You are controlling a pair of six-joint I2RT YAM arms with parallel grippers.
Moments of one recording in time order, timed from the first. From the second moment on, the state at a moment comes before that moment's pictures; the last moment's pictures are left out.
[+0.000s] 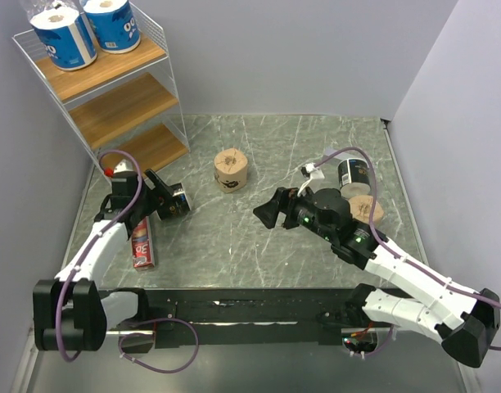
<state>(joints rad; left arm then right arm) -0.02 1.12 0.67 -0.20 0.03 -0.69 0.80 0.91 0.76 -0.16 0.03 0.63</state>
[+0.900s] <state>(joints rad) -0.07 1.13 0.60 0.09 0.21 -0.70 0.80 0.90 0.76 -0.13 0.01 0.62</state>
